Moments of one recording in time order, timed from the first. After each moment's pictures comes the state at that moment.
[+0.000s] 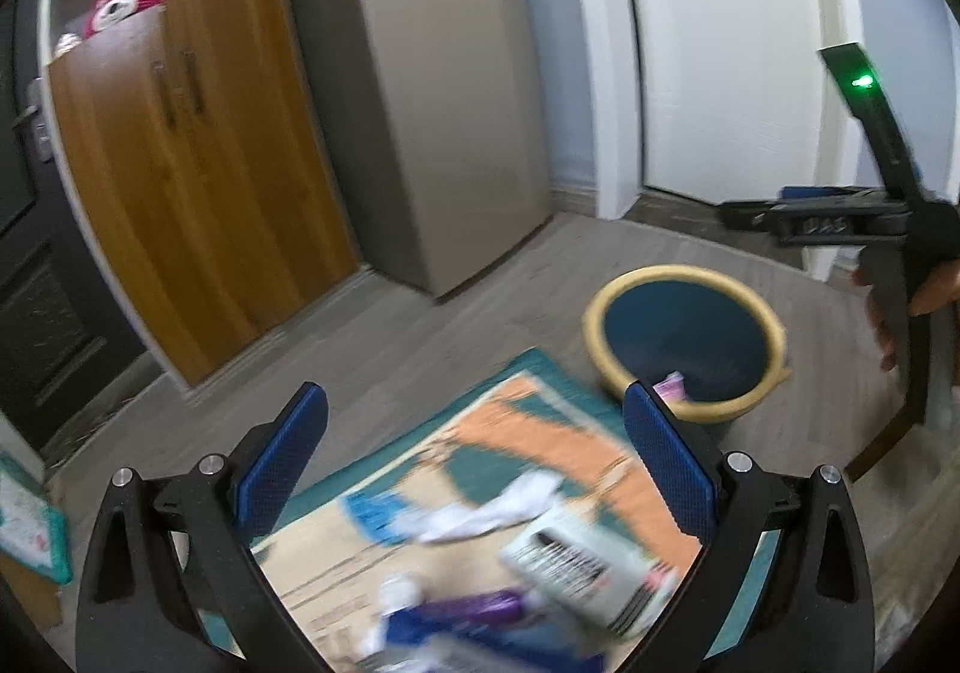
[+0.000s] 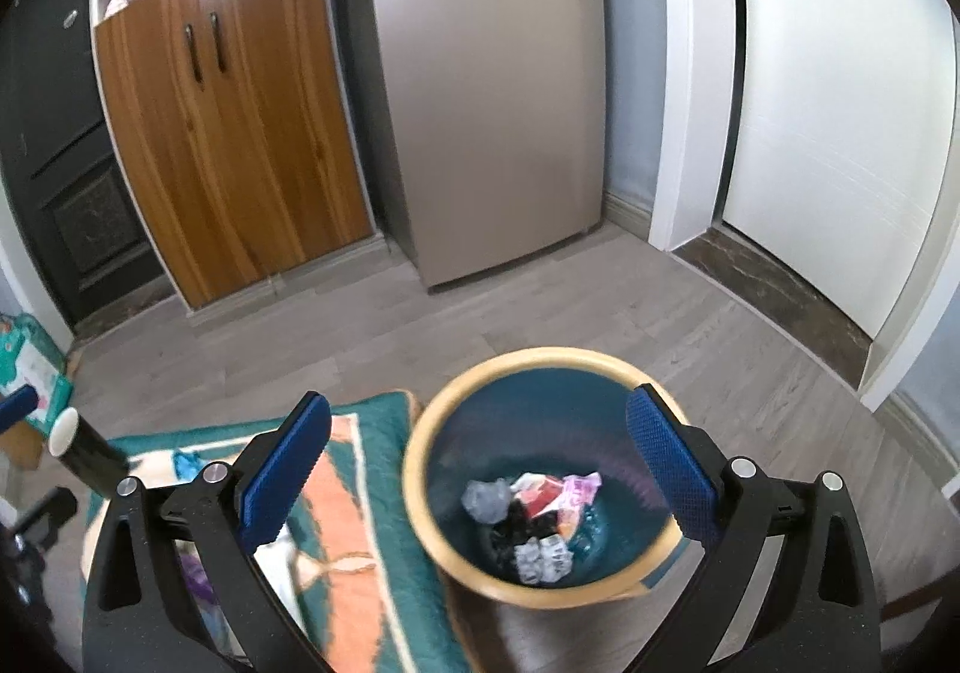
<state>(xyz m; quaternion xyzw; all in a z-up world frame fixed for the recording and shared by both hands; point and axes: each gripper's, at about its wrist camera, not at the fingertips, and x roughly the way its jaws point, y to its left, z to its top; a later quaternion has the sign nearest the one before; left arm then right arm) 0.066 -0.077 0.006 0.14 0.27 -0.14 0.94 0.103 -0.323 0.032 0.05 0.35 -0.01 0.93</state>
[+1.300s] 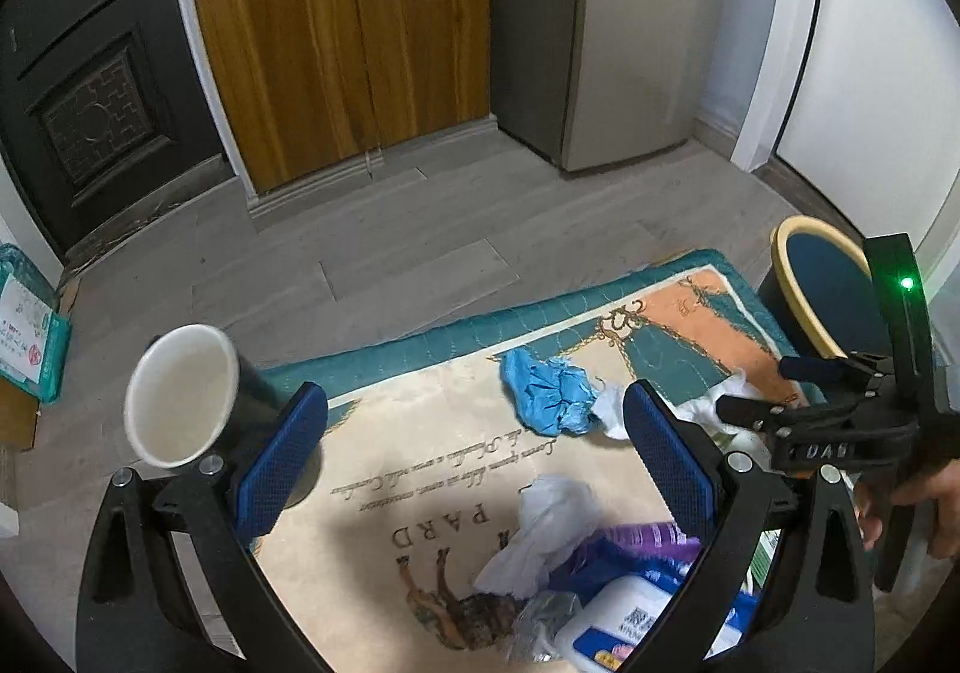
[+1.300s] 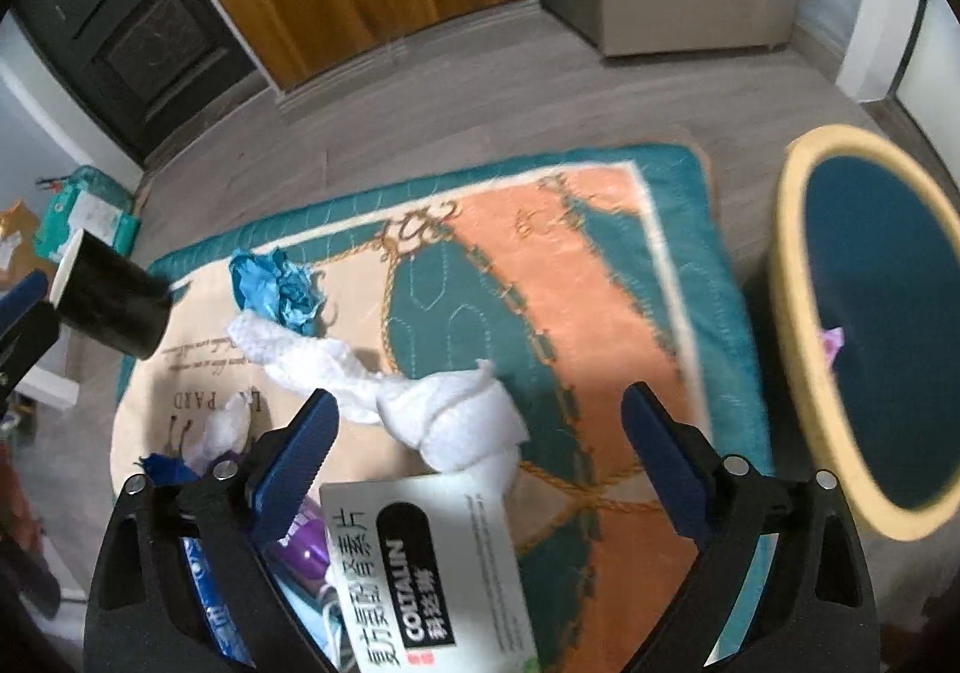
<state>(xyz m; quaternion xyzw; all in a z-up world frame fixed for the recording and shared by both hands) 0.130 0.049 -0.091 0.03 0.41 -0.02 0.91 0.159 -0.156 -0.142 0.04 0.58 0.15 0.80</state>
